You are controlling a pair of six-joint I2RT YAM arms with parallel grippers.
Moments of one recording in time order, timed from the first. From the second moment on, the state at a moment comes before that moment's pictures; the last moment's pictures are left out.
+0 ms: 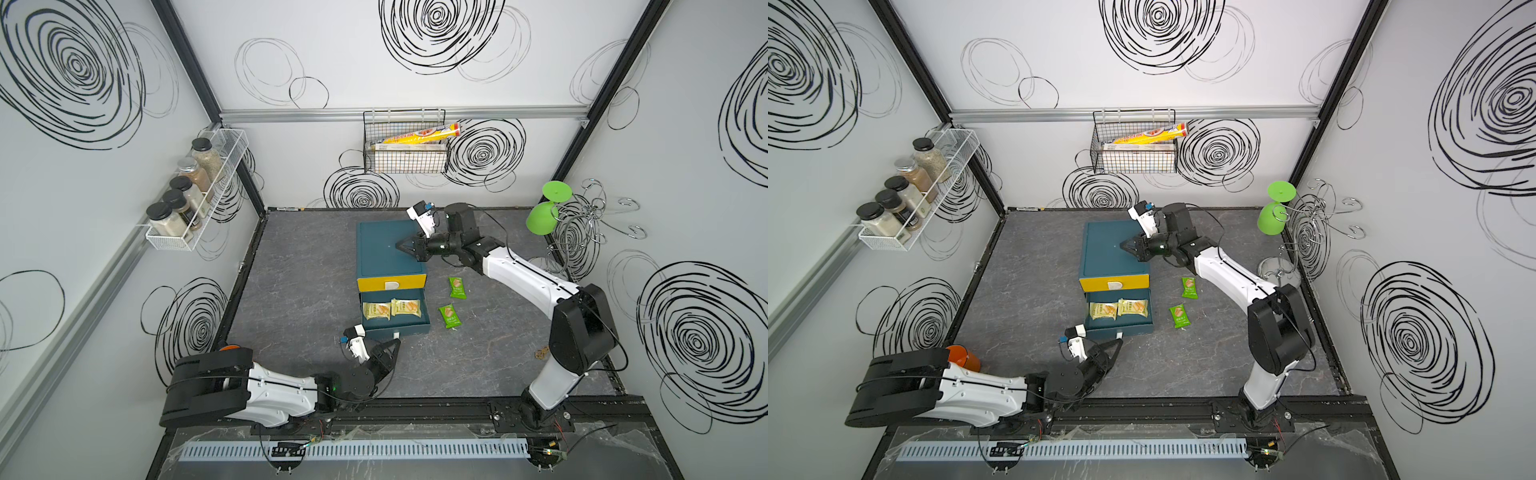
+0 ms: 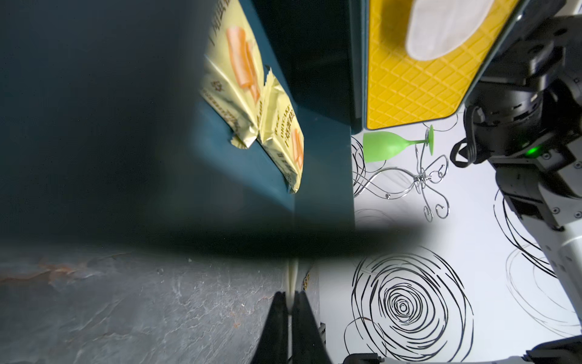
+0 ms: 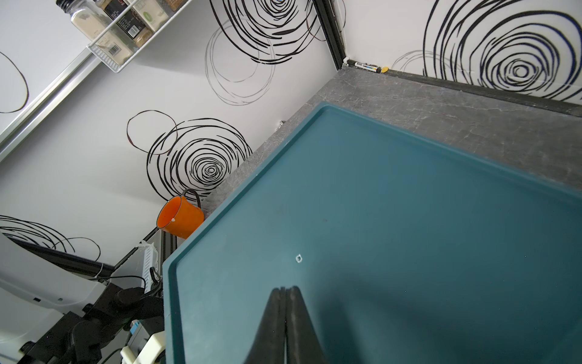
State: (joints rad) left arm -1.38 1.21 0.12 0.80 -0.68 -1.55; right arm 0.54 1.71 1.36 -0.12 -0.72 0.24
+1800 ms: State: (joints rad) left arm -1.56 0.76 0.54 -0.19 -0.59 -1.48; right arm 0.54 1.72 1.37 -0.13 -0.73 0.23
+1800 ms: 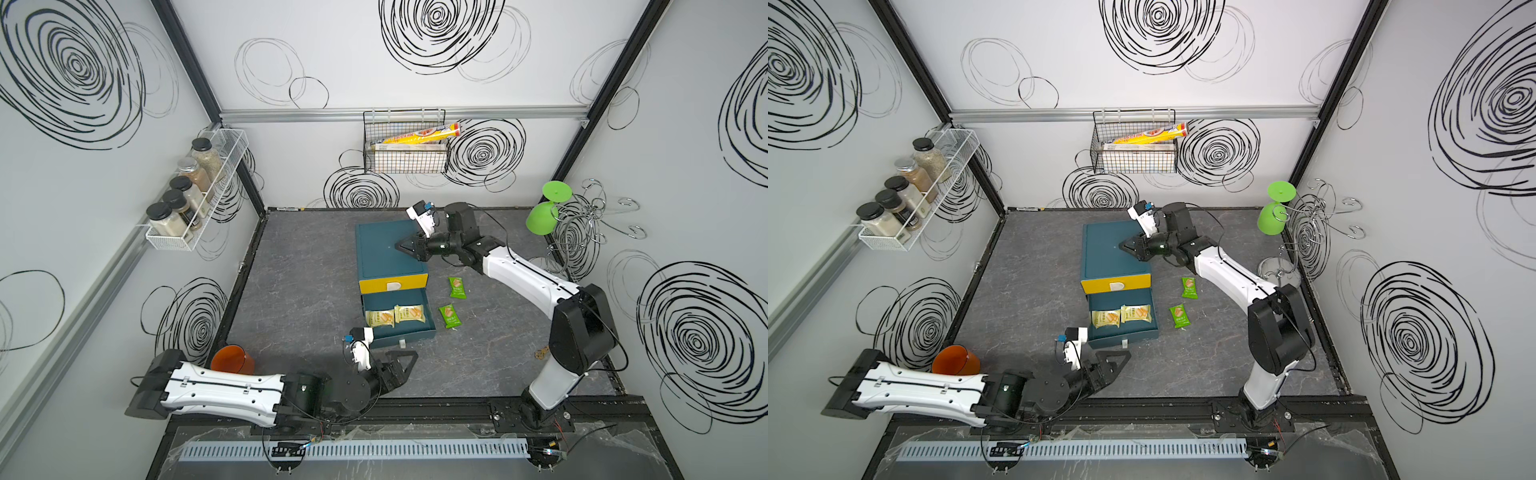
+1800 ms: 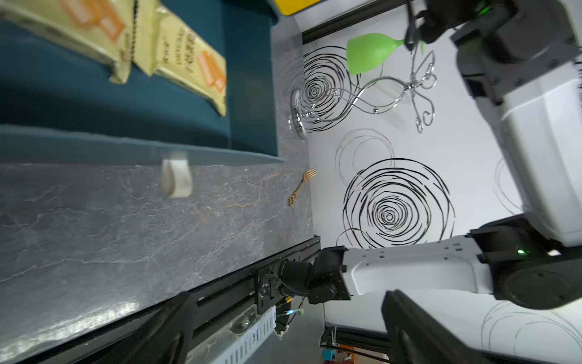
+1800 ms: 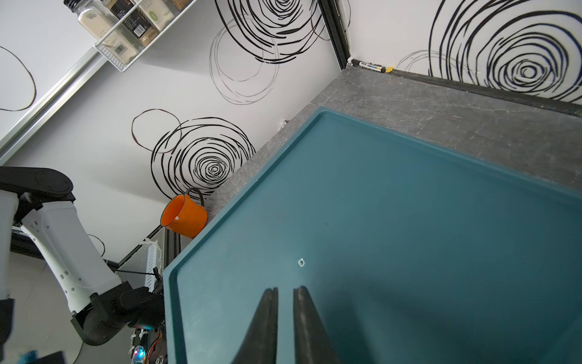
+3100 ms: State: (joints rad) left arm -0.91 1.53 1.34 -0.84 -0.02 0.19; right arm 0.54 1.72 1.35 -0.09 -0.78 0.21
